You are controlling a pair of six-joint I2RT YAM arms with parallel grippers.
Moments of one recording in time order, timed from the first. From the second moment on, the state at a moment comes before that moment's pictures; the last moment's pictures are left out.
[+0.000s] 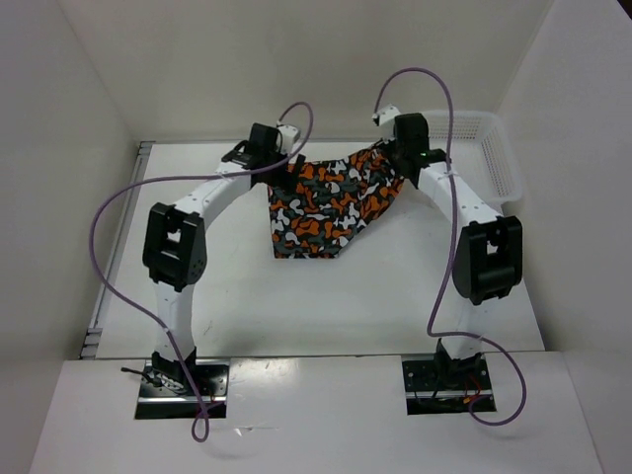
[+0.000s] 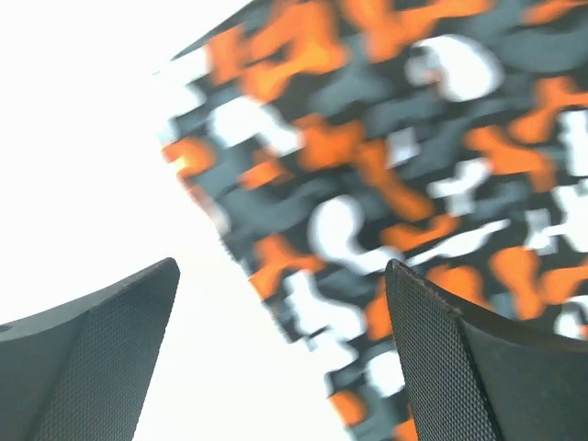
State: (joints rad) left arm -0.38 2.13 1.83 -0.46 0.05 0.07; right arm 0.19 1.84 1.58 -0.35 0.16 -0.38
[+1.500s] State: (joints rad) left arm -0.20 2.12 1.52 -0.36 0.11 0.07; right arm 0.79 2.12 1.97 -0.63 -0.22 -0.67
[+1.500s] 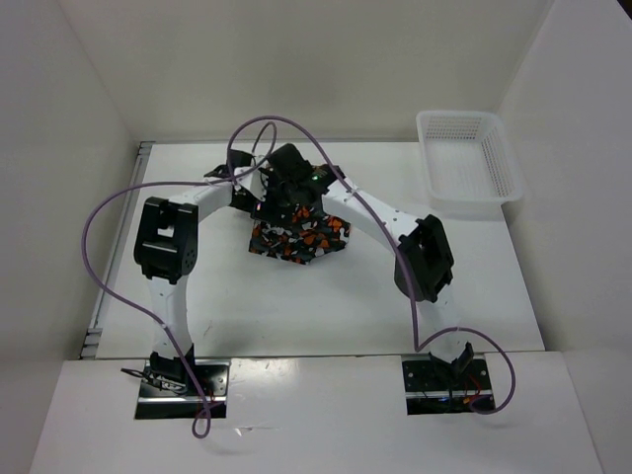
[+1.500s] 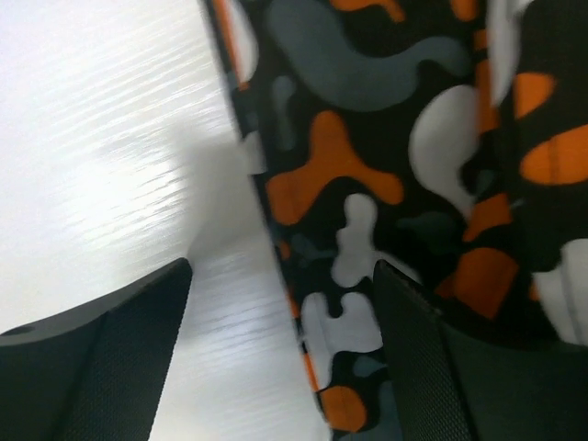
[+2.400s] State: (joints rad) left arm -0.20 2.21 1.81 -0.69 0.25 0.07; right arm 0.70 1.92 1.43 -0.35 -0.13 -0.66
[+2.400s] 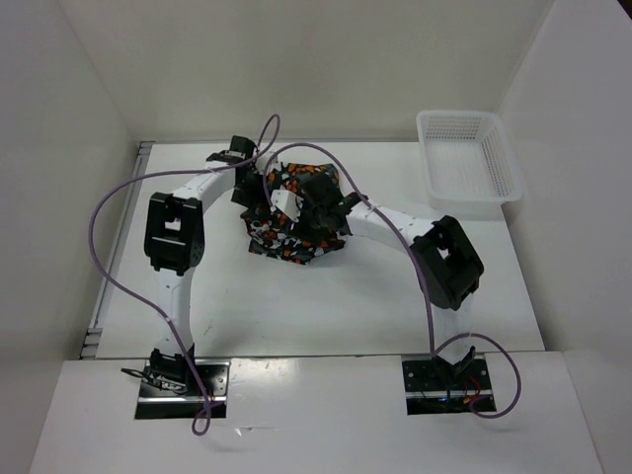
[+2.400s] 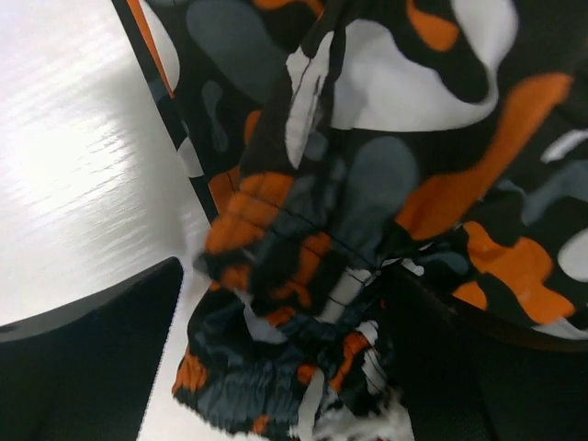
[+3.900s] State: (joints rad) left arm -0.24 2.17 1.86 -0.79 0.19 0.07; right arm 0.70 1.98 1.31 -0.22 -0.02 -0.70
